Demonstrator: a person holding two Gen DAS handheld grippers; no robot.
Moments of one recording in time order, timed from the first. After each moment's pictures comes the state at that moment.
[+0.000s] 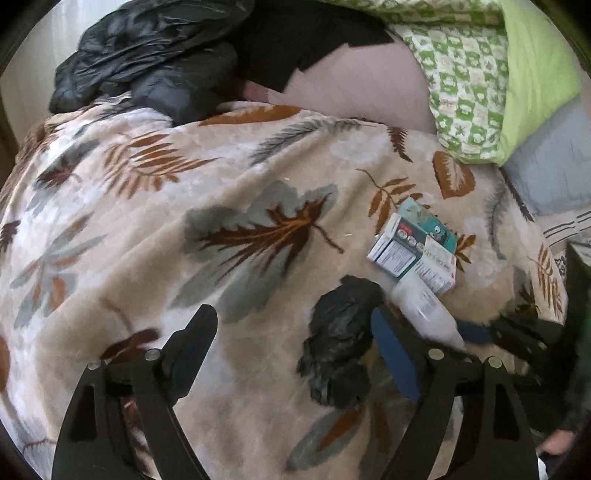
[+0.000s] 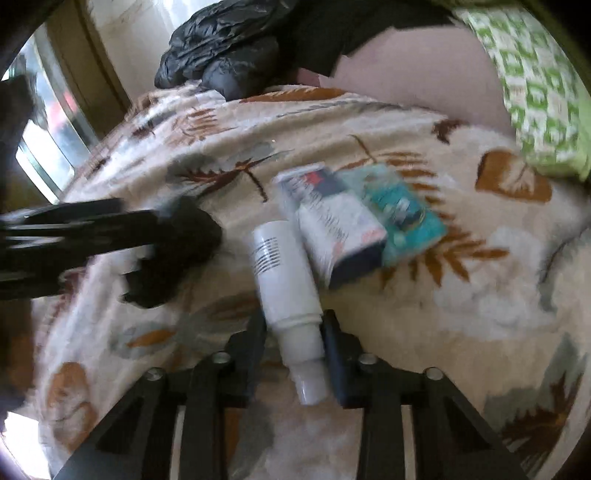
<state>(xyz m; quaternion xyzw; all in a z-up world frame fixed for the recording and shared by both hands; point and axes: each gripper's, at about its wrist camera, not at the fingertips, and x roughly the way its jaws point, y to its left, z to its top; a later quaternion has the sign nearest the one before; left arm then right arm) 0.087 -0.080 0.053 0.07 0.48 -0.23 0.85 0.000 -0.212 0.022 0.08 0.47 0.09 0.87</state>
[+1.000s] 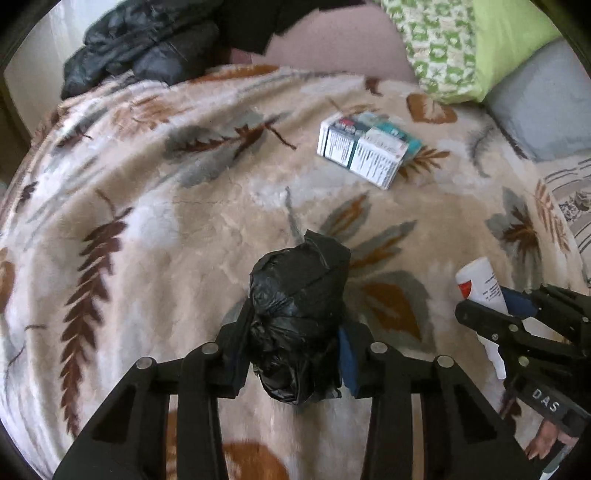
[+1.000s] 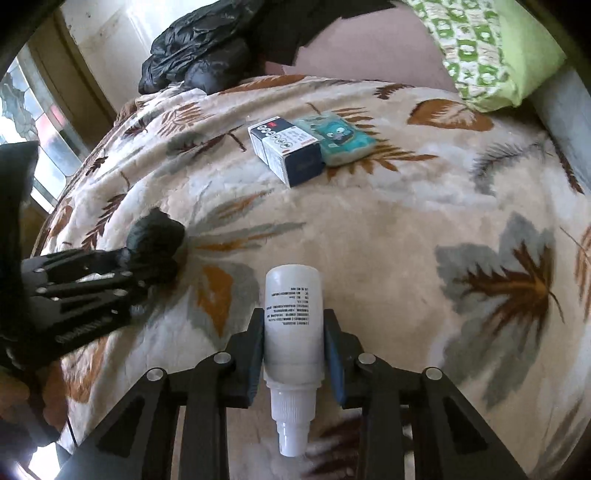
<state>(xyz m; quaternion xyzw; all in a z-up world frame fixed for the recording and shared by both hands) -0.017 -0.078 0.041 0.11 0.49 -0.19 0.84 -0.090 -0.224 0.027 0.10 0.48 0.04 0.87</state>
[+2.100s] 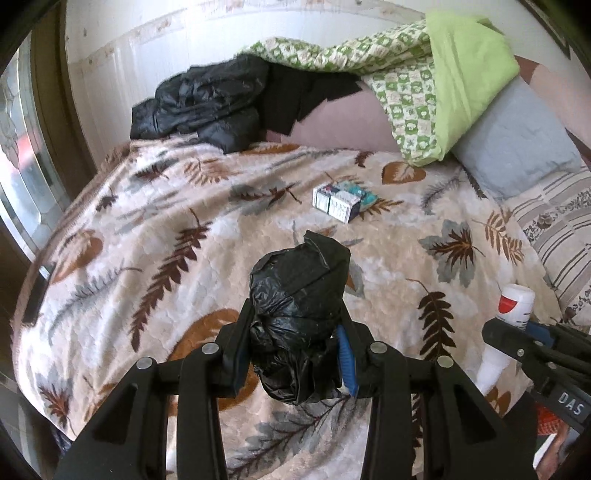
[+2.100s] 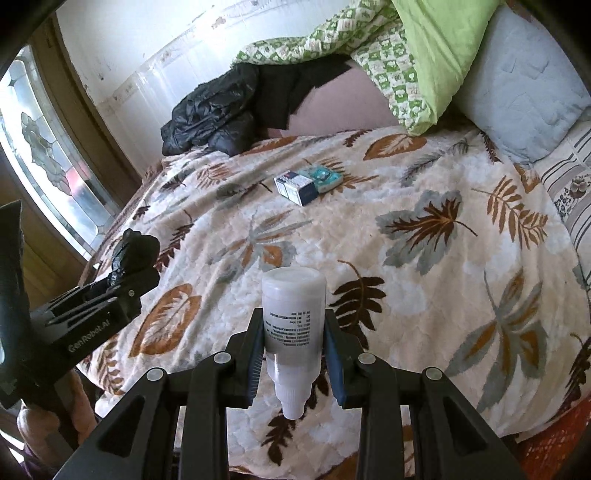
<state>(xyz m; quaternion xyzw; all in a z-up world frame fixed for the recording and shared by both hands) -0.169 -0.049 0.134 0.08 0.37 -0.14 0.91 -0.254 -0.212 0.117 0.17 0.38 0.02 0.91</state>
